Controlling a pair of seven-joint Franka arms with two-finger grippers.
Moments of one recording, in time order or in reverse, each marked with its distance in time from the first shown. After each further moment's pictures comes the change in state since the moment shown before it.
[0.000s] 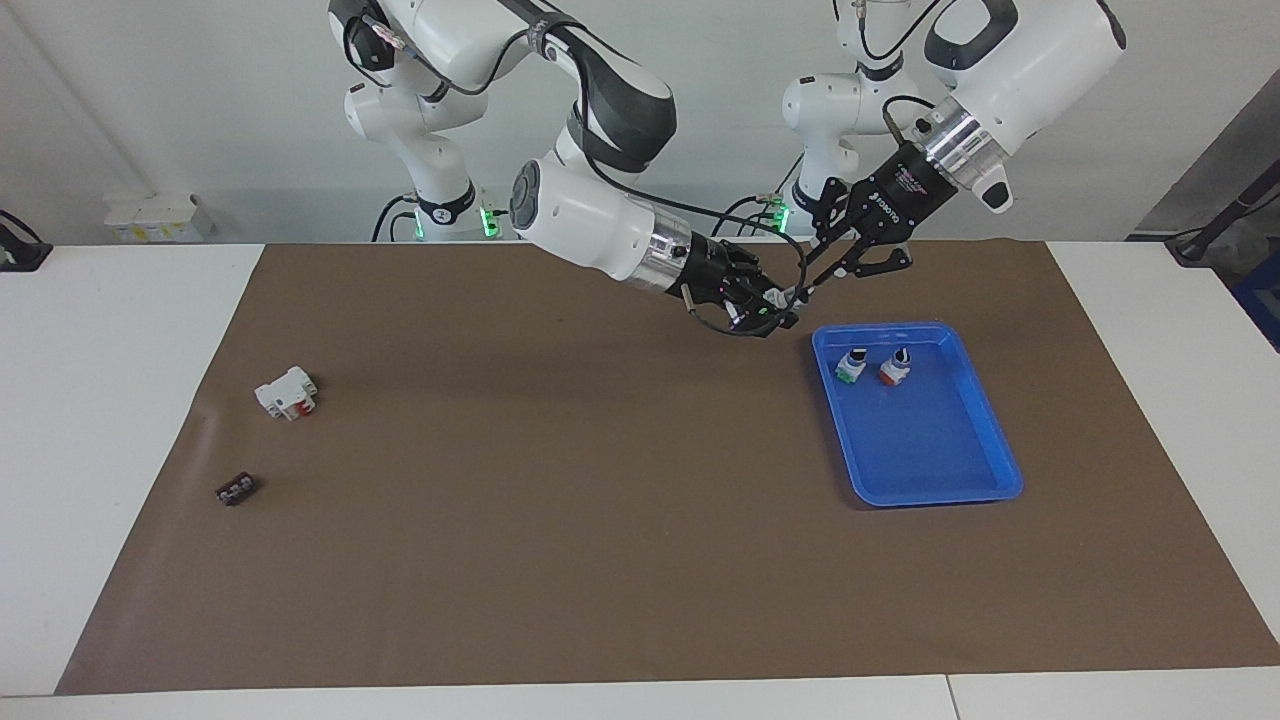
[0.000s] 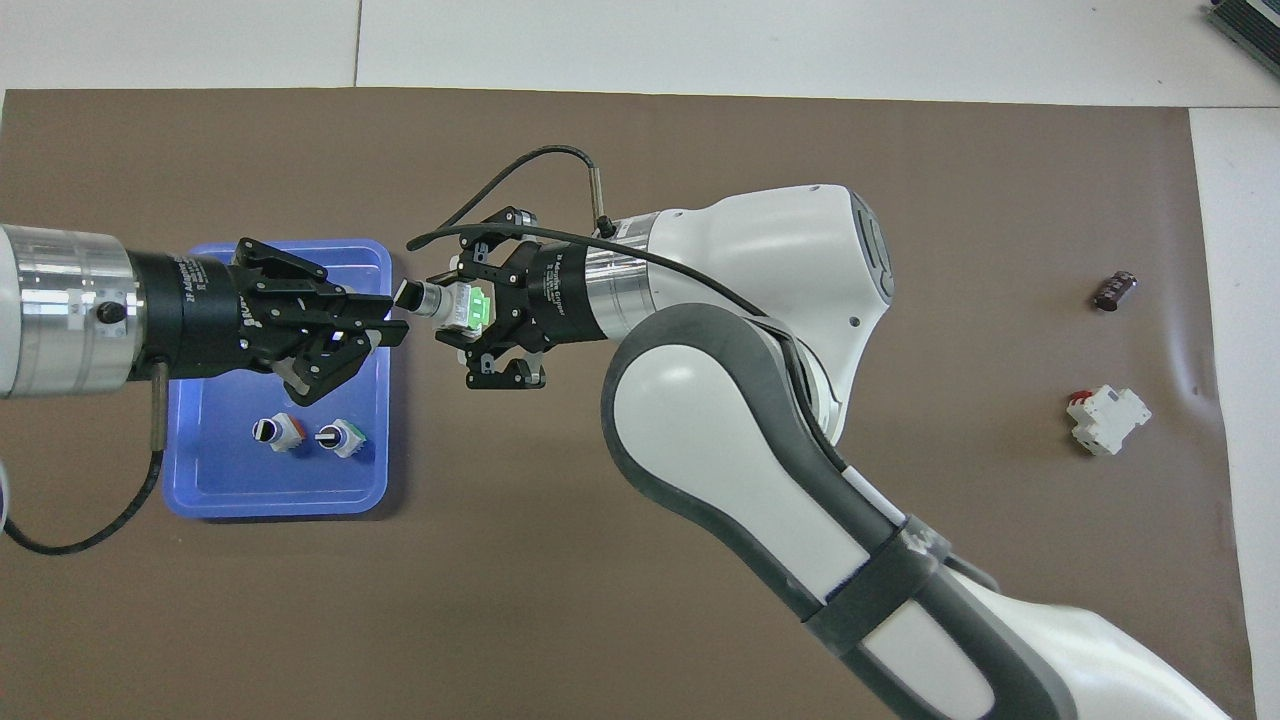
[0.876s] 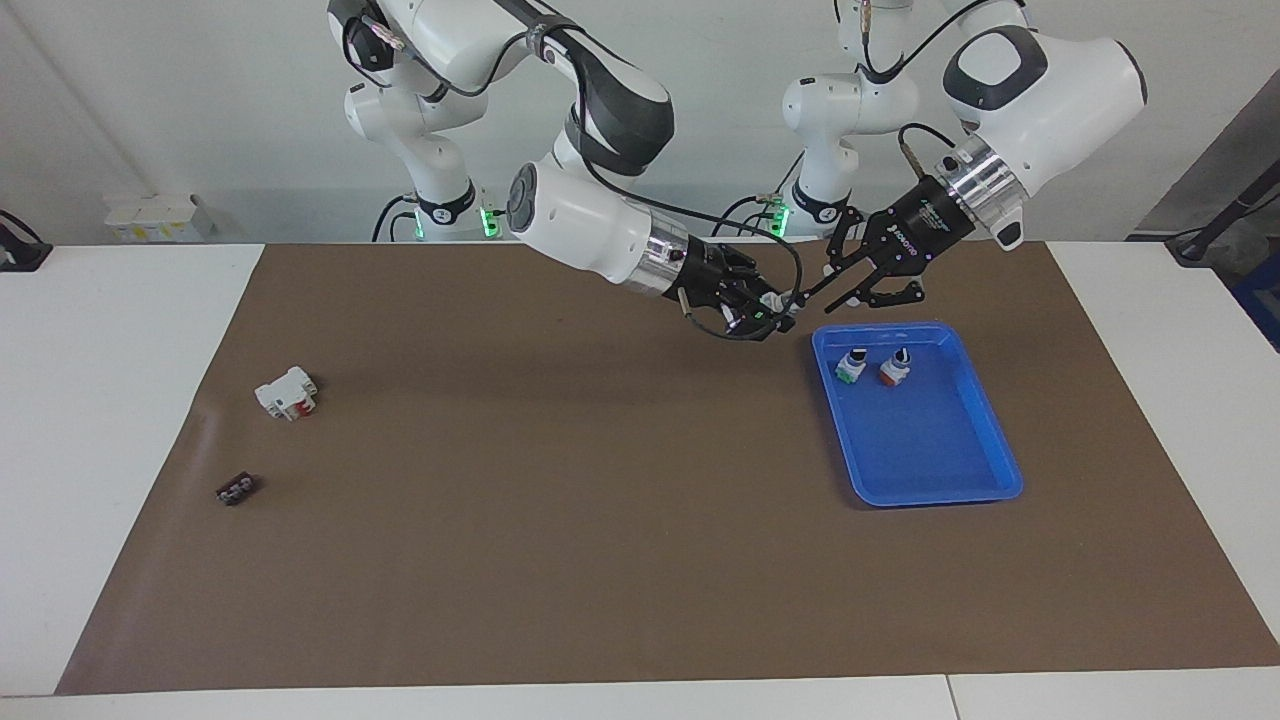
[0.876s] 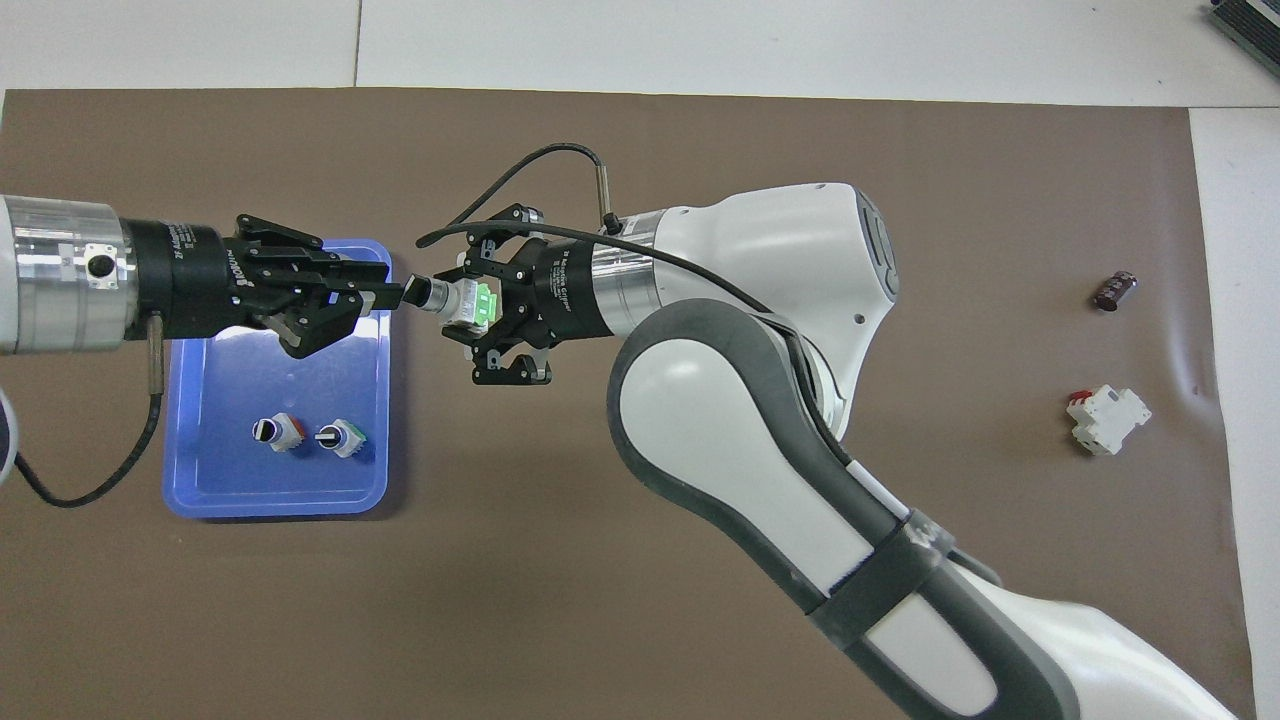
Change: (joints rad) left arm 0.032 0.083 0.012 0.021 -0.121 0.029 0.020; right arm -0.005 0.000 -0.005 -0.004 0.000 0.002 0.000
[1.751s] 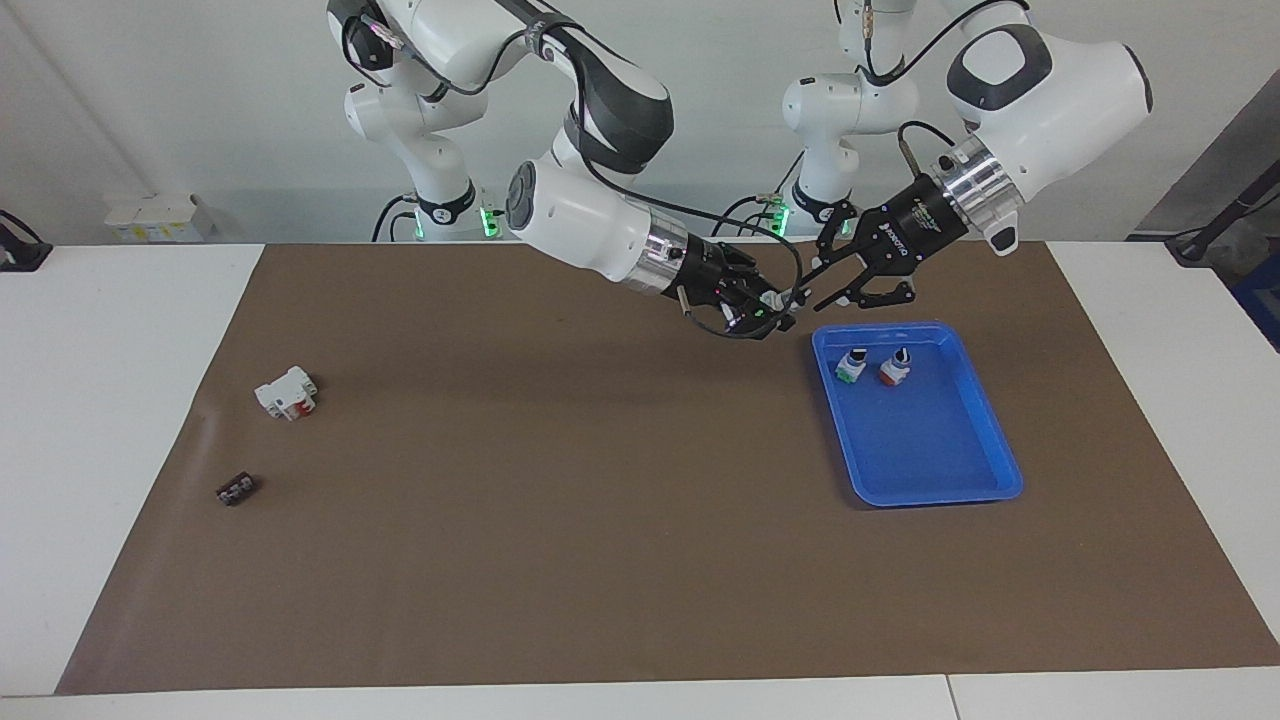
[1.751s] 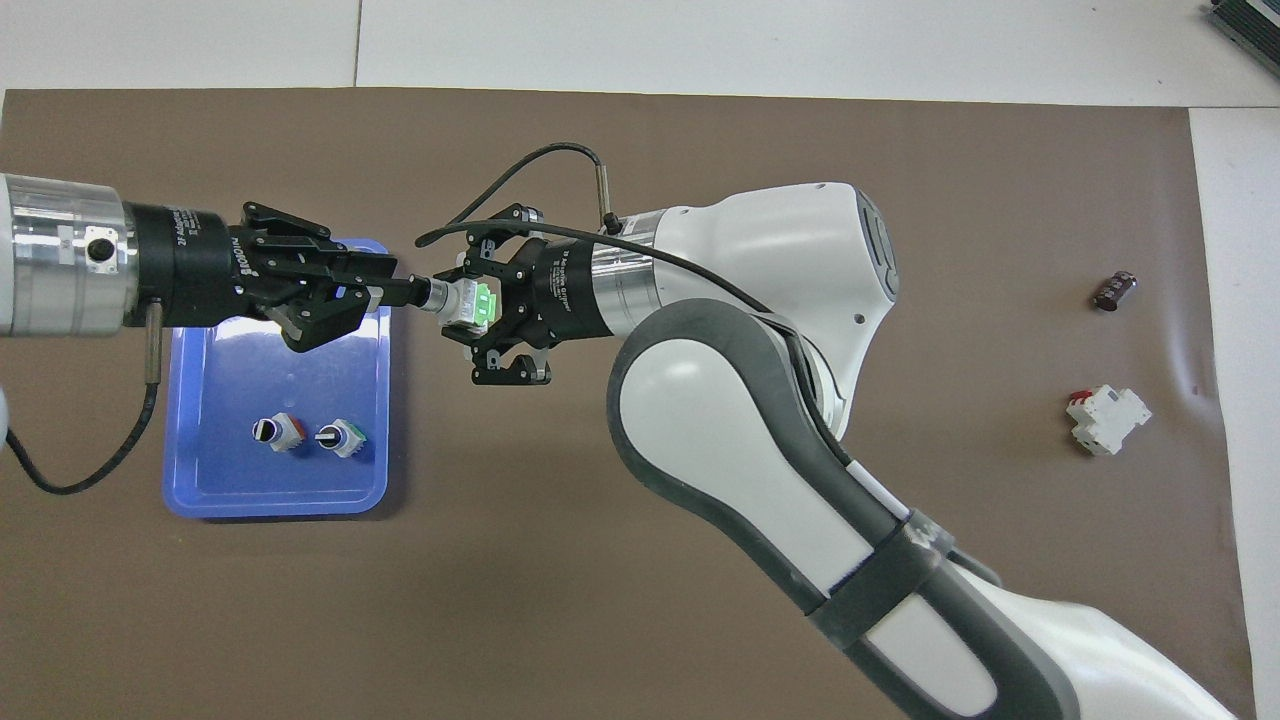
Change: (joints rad) left arm -0.005 0.040 -0.012 0.069 0.000 -0.091 0.004; right arm 0.000 -0.004 0.003 0.000 0.000 0.000 0.000
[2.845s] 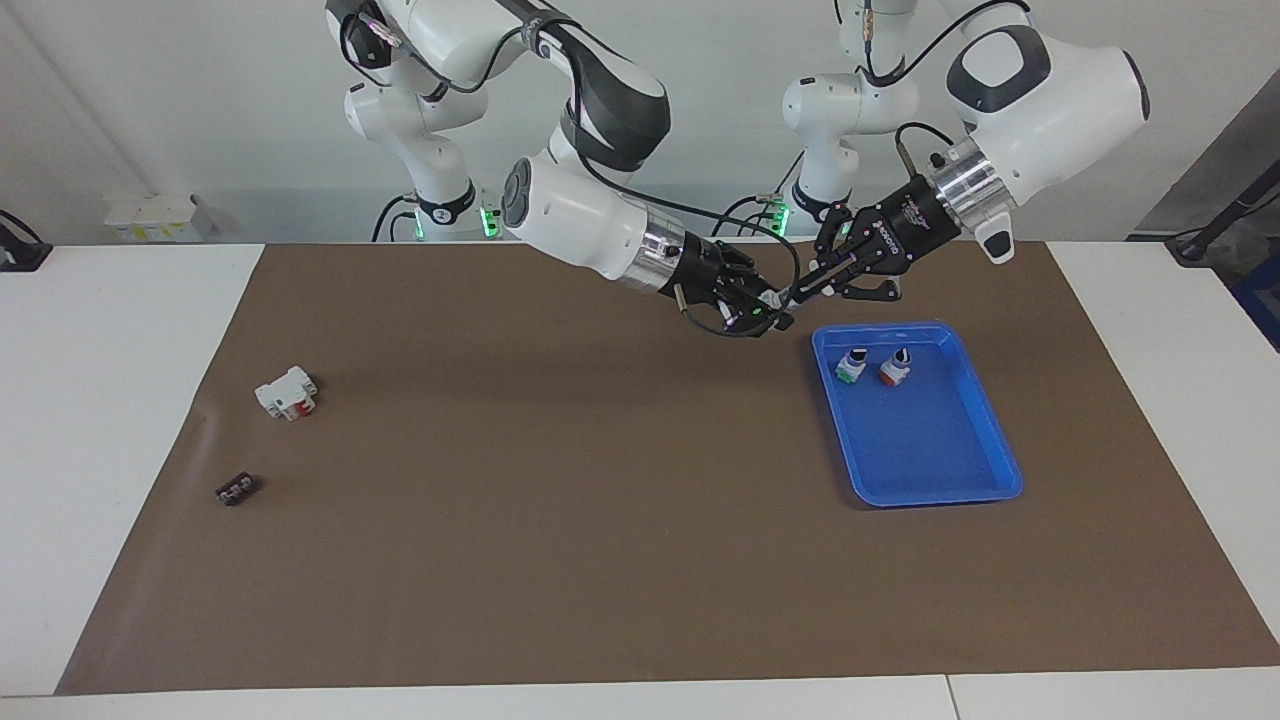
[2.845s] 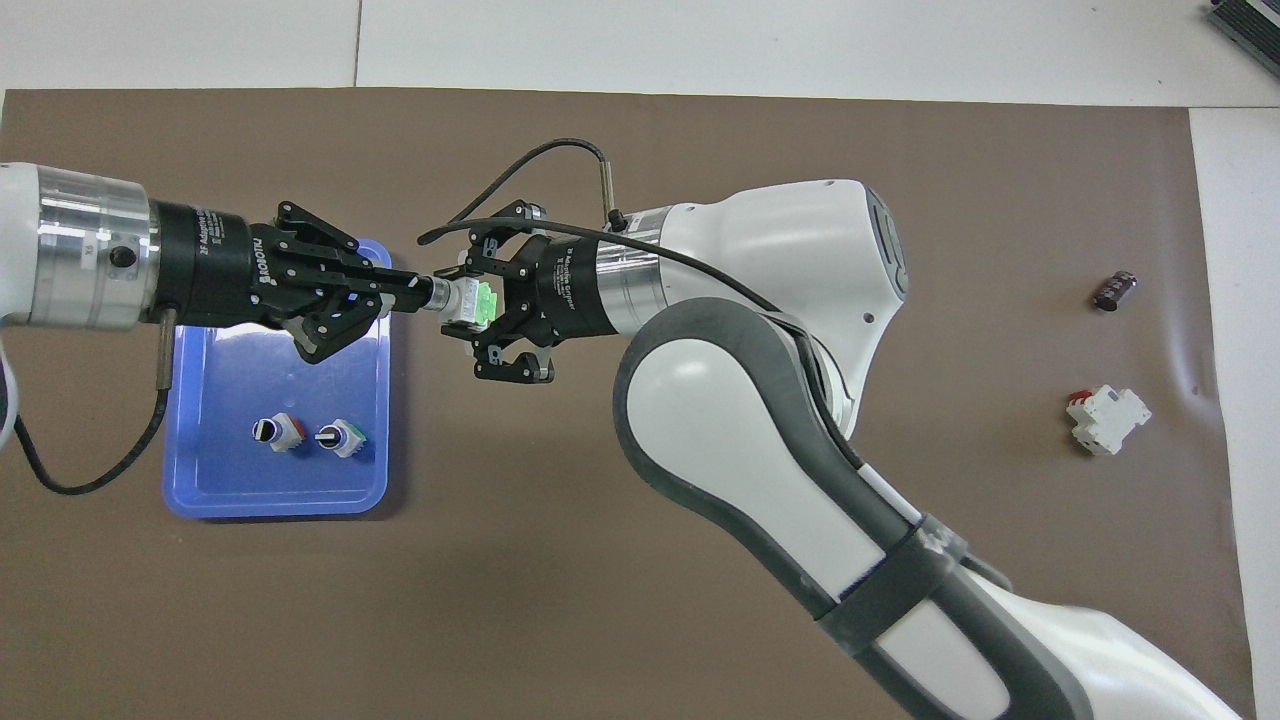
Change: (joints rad) left arm 0.001 0.015 -0.002 0.027 0.002 -0.026 0.195; right arm -0.006 -0.006 -0.002 -0.001 0.000 -0.005 0.000
